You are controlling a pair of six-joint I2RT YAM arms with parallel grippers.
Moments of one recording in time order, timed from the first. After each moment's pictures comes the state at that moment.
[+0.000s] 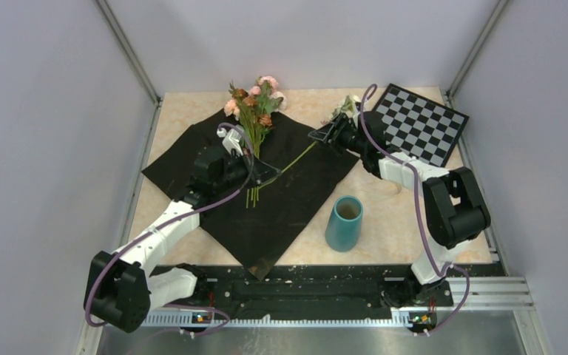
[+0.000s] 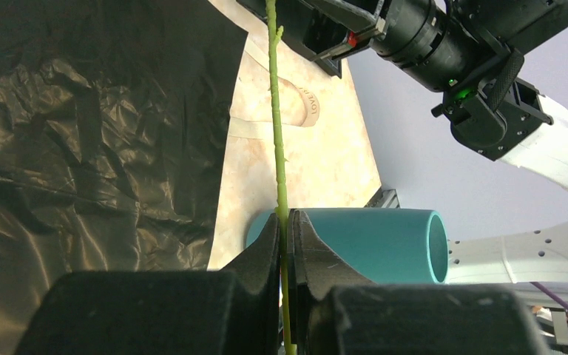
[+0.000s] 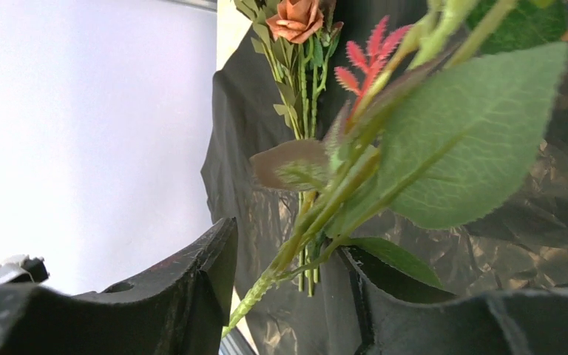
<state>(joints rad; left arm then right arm) -0.39 1.13 0.70 0.17 0.53 -0.82 0.38 1.71 1.05 0.32 -0.38 1.03</state>
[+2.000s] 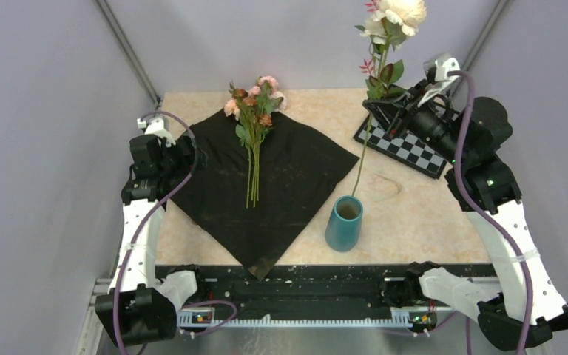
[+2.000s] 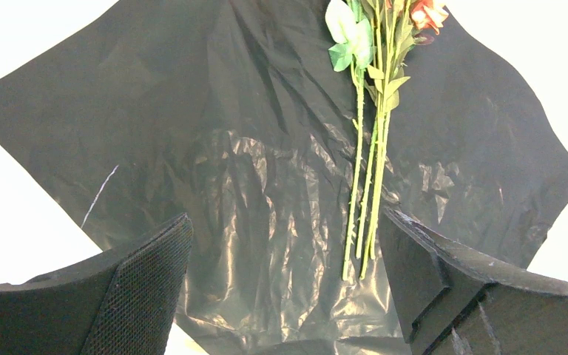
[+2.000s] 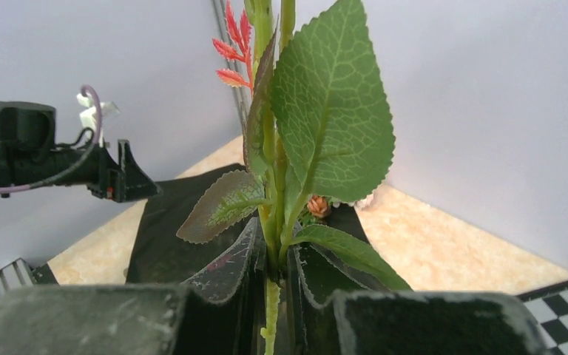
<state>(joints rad) 0.16 1.03 0.94 -0.44 0.20 -0.24 0.39 1.00 1.45 -0.32 -0.36 0.13</state>
